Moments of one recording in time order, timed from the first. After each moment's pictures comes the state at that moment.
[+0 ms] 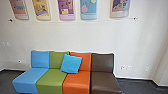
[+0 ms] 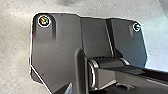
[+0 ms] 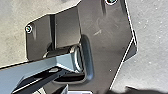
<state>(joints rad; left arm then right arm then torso) 1.47 3.02 -2.66 0.11 0.06 -0.10 -1.62 2.82 -2.43 0.25 0.05 -0.03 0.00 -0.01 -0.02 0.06</state>
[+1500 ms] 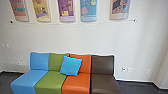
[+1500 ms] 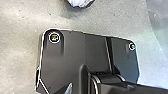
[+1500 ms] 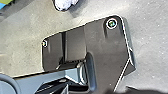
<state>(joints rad) 1.42 2.72 -2.28 0.00 0.08 -0.10 -1.57 2.43 -1.92 0.25 0.05 -0.02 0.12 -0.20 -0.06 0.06</state>
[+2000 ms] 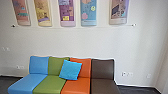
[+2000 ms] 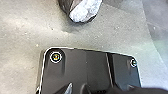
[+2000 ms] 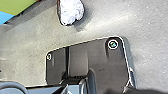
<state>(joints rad) 1.40 2.71 -2.28 -0.04 0.08 -0.10 -1.53 2.32 -1.81 0.27 0.03 -0.01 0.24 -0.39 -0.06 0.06</state>
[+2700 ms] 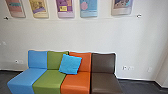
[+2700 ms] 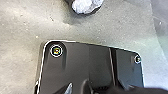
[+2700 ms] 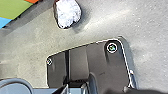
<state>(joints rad) 1.39 2.71 -2.28 -0.05 0.08 -0.10 -1.47 2.24 -1.72 0.31 0.03 -0.01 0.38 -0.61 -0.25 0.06</state>
